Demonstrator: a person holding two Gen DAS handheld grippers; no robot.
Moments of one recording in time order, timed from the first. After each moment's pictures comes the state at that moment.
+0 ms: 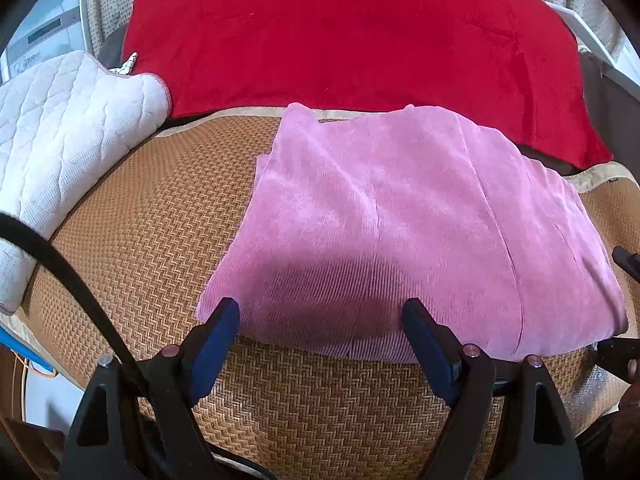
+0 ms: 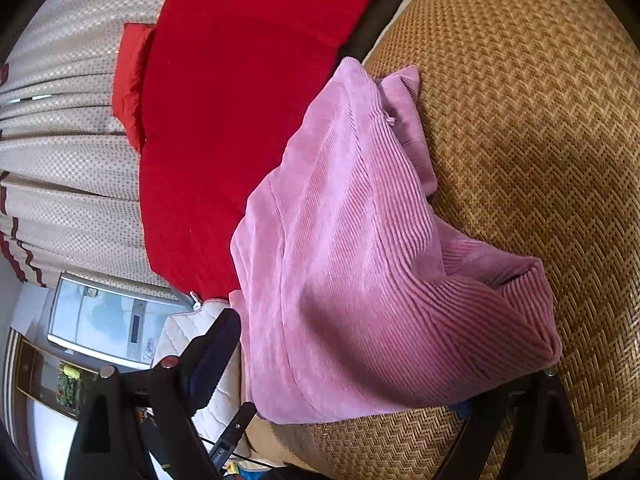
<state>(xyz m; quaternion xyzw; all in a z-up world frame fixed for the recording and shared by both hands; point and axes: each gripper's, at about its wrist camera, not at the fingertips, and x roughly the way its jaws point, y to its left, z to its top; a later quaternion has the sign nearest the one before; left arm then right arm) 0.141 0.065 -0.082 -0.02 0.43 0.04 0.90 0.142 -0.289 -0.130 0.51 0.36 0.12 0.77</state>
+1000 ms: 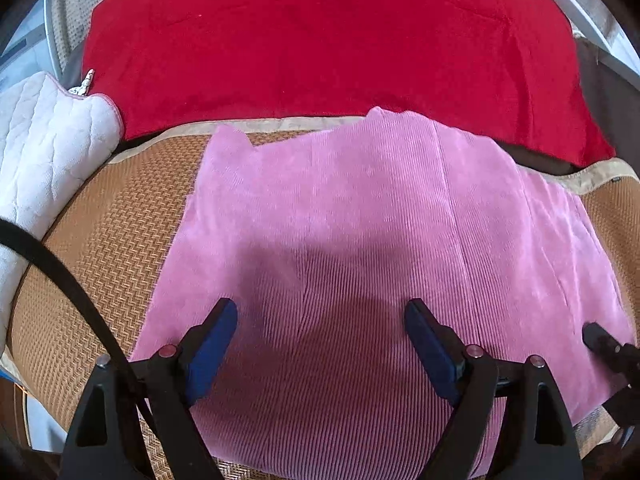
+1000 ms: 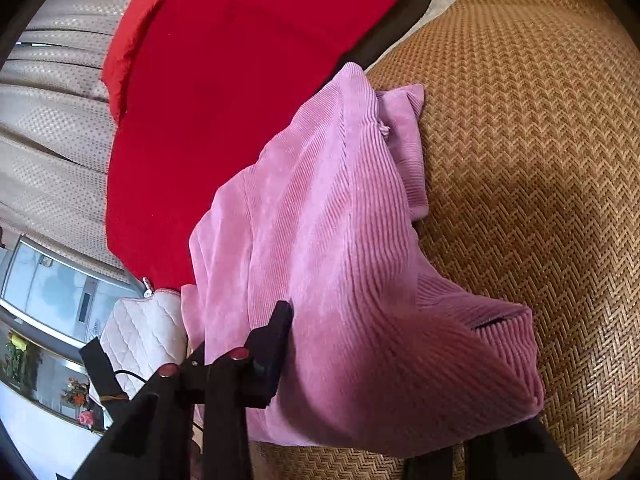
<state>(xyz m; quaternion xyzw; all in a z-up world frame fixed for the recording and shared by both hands) 0.217 0.022 -0.086 0.00 0.45 0.01 0.90 0.162 -0.267 -0.117 0.43 0.38 0.08 0.82</state>
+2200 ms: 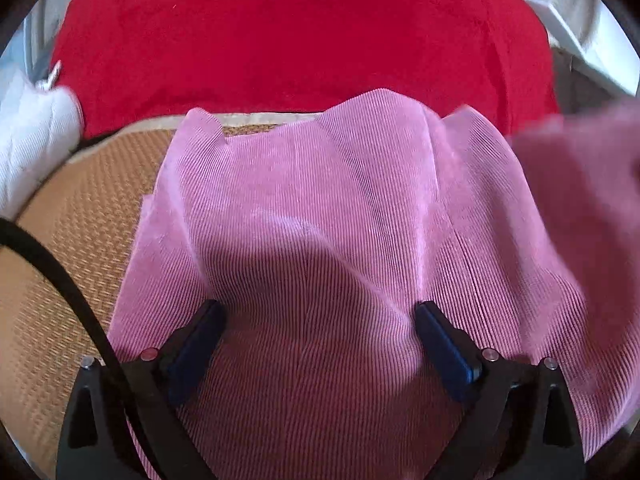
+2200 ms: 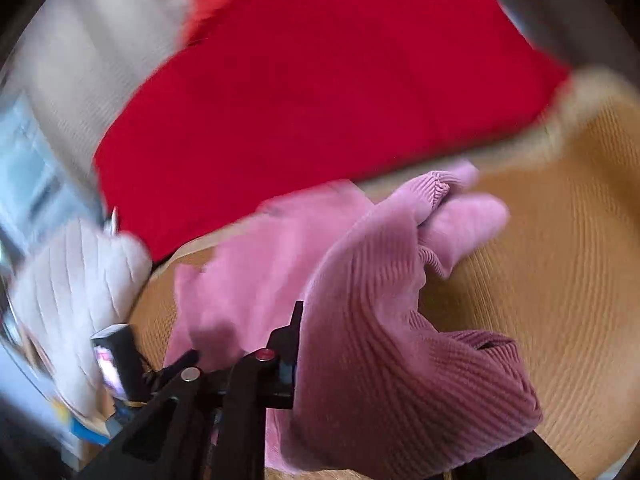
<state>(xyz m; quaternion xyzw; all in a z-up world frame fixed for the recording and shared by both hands) 0.245 0.064 -0.122 -0.04 0.43 -0.07 0.90 0.195 -0.145 0.022 0.10 0.34 0.07 0.93</state>
